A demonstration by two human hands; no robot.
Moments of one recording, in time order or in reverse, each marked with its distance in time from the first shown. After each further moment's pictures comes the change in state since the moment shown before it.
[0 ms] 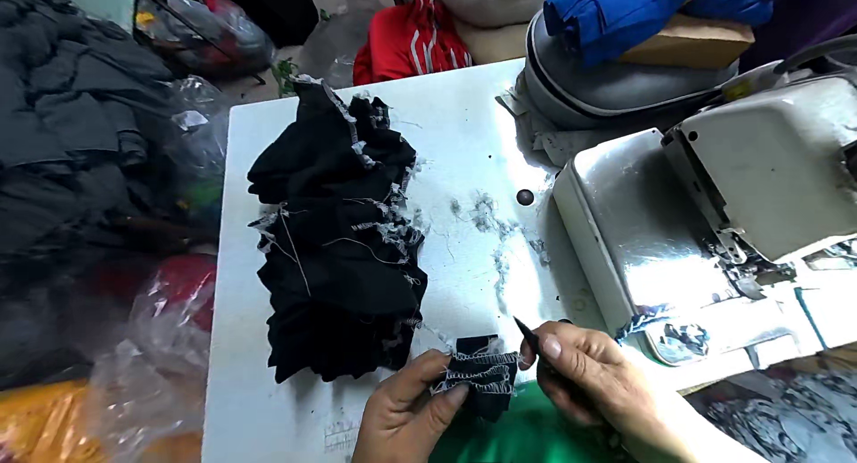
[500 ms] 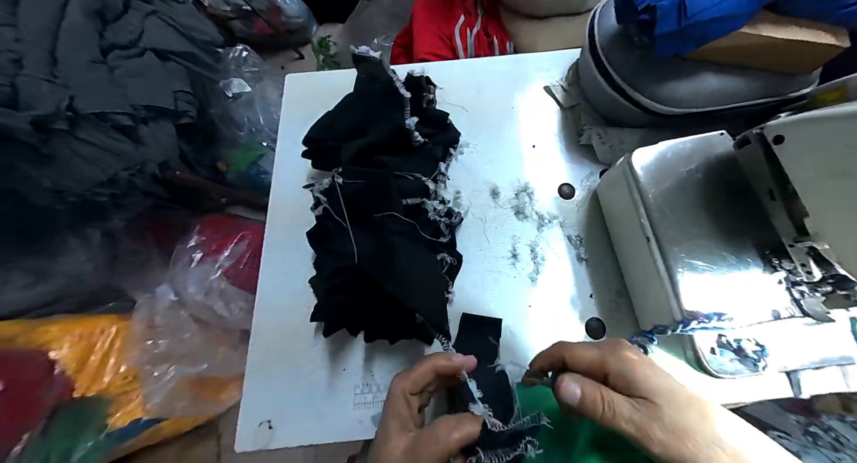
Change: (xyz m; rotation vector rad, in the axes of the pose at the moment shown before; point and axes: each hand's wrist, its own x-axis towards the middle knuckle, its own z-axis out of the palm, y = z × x) left_hand -0.040 0.000 -0.026 0.473 -0.013 0.239; right_hand 0.011 -0.004 0.001 -0.627 -0.258 -0.221
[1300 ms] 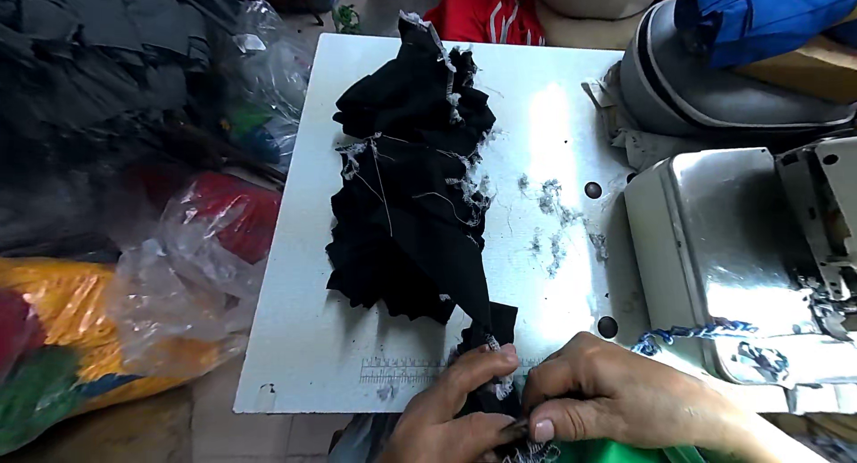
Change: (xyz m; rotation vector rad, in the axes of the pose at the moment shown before) left_hand -0.009 -0.011 -0.005 -0.061 -0.128 0.149; right_hand 0.037 -0.005 0.007 -0.017 -0.412 -0.100
